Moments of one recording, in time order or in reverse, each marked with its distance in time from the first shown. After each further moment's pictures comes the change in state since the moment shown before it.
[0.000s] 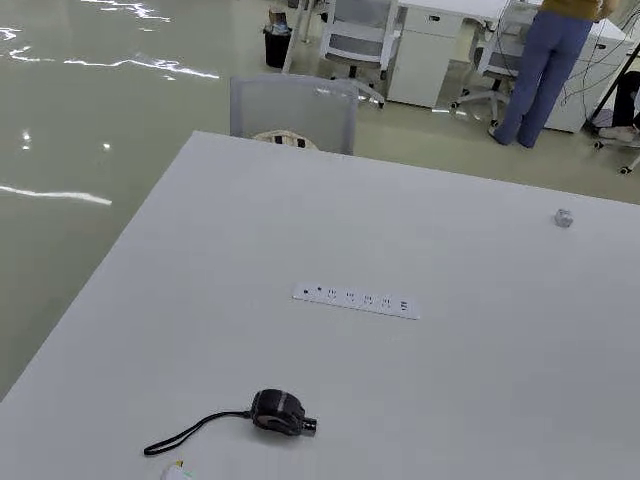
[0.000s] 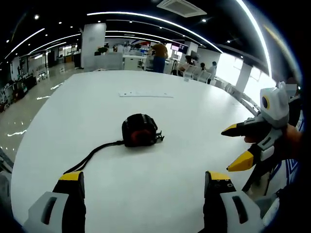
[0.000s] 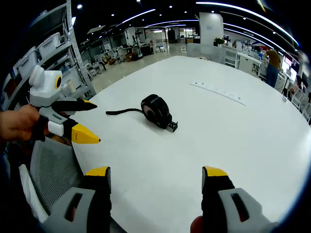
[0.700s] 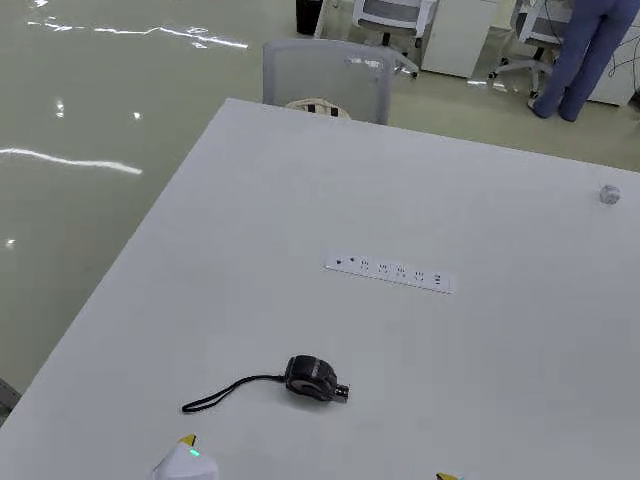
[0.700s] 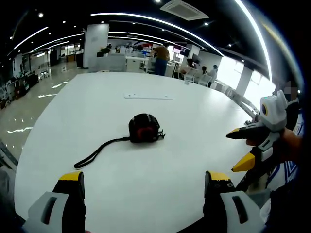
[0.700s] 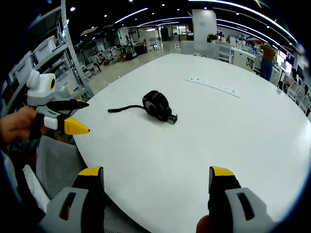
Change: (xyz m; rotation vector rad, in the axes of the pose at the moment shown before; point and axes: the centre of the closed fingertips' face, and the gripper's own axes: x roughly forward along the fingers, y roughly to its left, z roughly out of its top) left arm -0.036 0.013 -0.006 -0.026 -0.019 0.000; right arm -0.026 0.013 -0.015 0.052 0.018 -0.029
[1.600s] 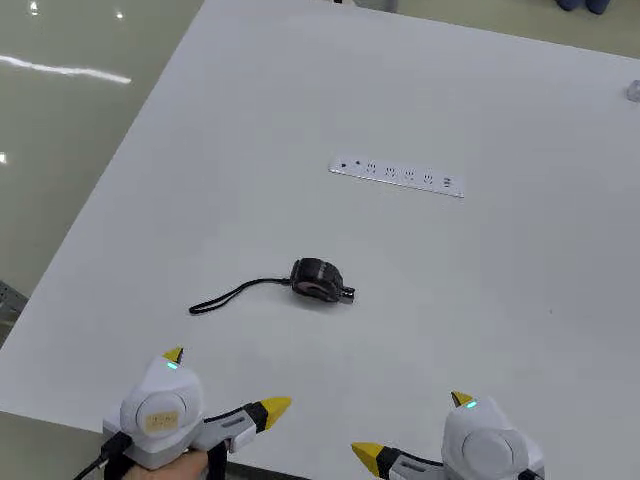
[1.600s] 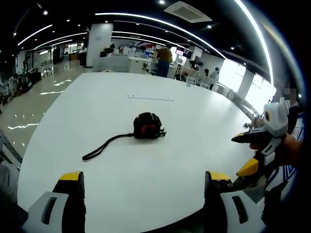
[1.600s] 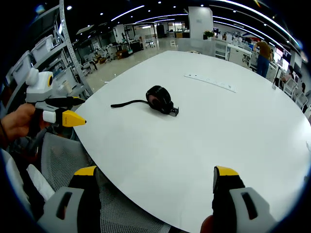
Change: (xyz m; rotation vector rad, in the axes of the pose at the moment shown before) left arm -0.032 0.007 -0.009 -0.031 -0.003 0.010; right arm -0.023 0.022 -0.016 0.017 0.030 -0.037
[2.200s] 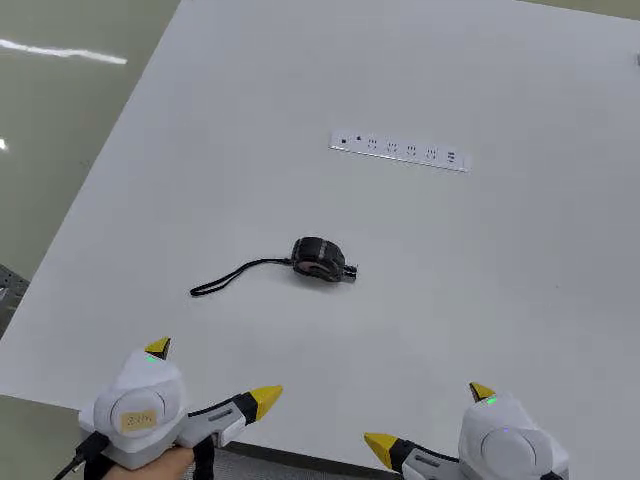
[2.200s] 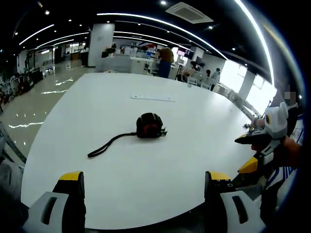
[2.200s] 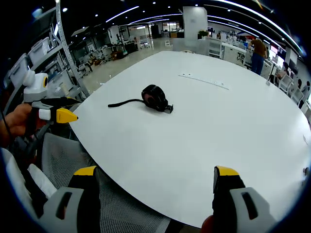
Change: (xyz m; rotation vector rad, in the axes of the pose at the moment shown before) left arm -0.015 0.003 0.000 -0.005 0.000 0.004; right arm -0.013 -0.006 -0.009 0.025 -0.002 -0.030
